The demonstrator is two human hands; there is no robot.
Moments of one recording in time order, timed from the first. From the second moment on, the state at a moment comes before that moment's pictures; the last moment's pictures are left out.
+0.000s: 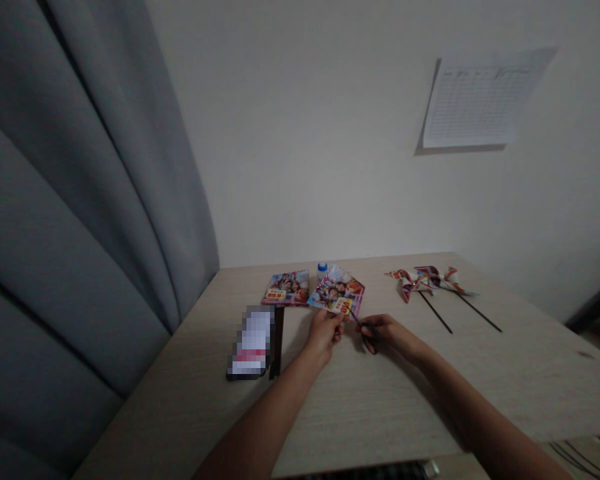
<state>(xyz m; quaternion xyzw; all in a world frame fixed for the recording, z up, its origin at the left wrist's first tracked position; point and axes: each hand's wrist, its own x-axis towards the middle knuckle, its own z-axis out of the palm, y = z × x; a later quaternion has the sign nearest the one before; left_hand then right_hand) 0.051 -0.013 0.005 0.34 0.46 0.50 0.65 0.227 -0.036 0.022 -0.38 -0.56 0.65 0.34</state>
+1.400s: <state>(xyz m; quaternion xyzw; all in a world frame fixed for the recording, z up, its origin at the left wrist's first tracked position) 0.054 -0.017 0.006 0.34 0.46 0.49 0.65 0.225 -0.037 0.026 -0.39 -0.54 0.65 0.36</state>
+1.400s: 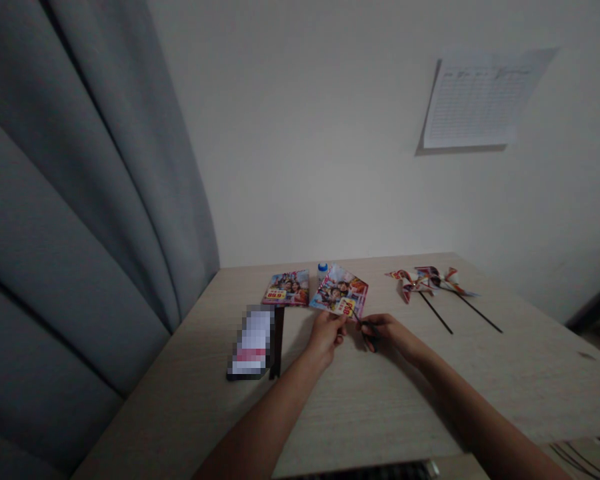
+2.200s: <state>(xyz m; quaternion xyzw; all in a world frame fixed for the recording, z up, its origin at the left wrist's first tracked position) 0.058 -0.018 0.000 0.35 0.46 0.49 0.66 0.222 -0.036 0.018 -0.37 -0.52 0.66 0.39</state>
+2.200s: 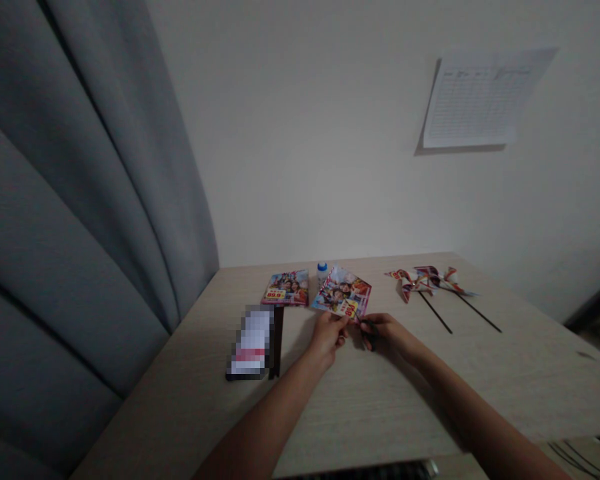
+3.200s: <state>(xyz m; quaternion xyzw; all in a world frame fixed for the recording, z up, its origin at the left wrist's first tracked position) 0.057 -0.016 -0.004 0.36 0.46 0.49 0.65 0.222 -0.033 0.014 -0.39 -0.51 0.66 0.39</state>
